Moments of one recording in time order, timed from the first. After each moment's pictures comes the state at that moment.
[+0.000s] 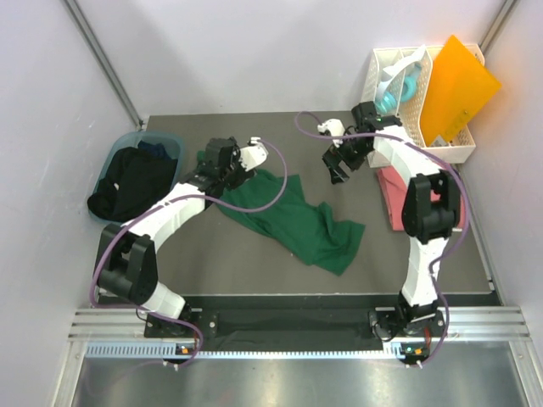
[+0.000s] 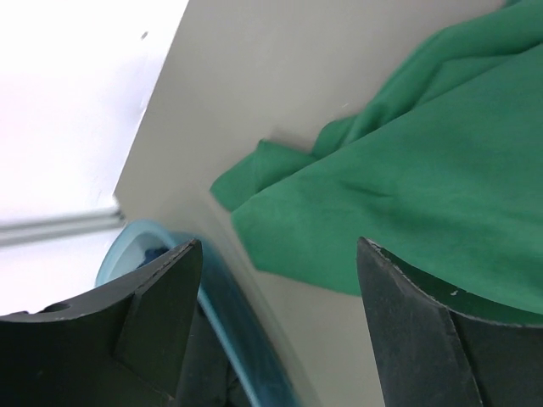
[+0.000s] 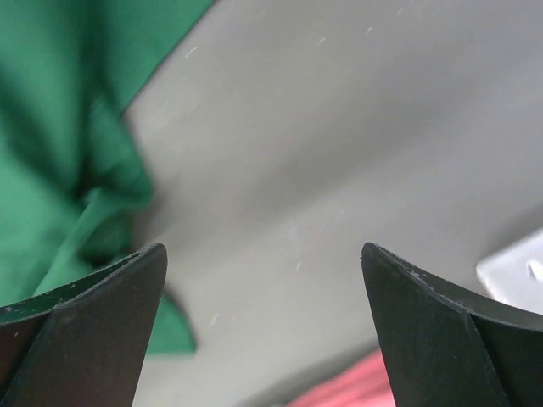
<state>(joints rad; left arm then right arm) -0.40 1.52 1.10 -0.14 -0.17 0.76 0.25 1.98 1.76 -0.95 -0.40 -0.65</state>
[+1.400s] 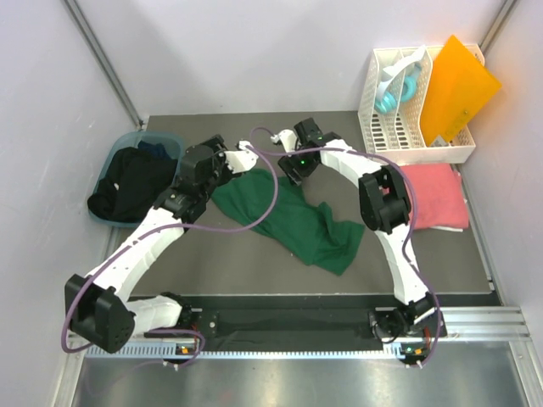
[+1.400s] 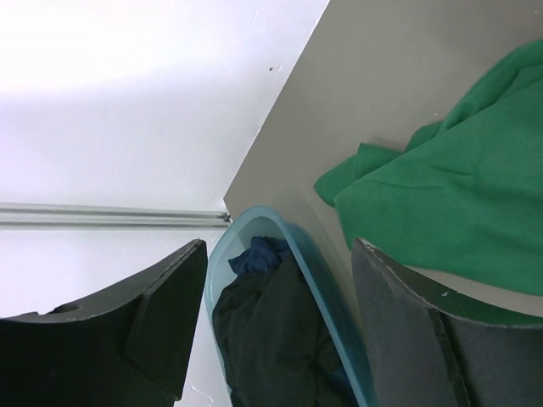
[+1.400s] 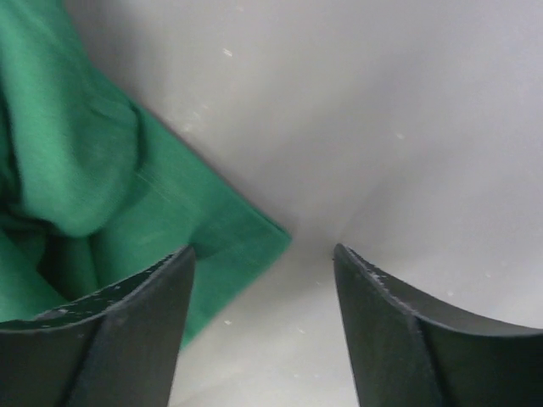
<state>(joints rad) -0.44 1.21 1.01 -0.13 -0.22 0.90 0.50 2.37 2.00 -0.66 -0.21 -0.36</state>
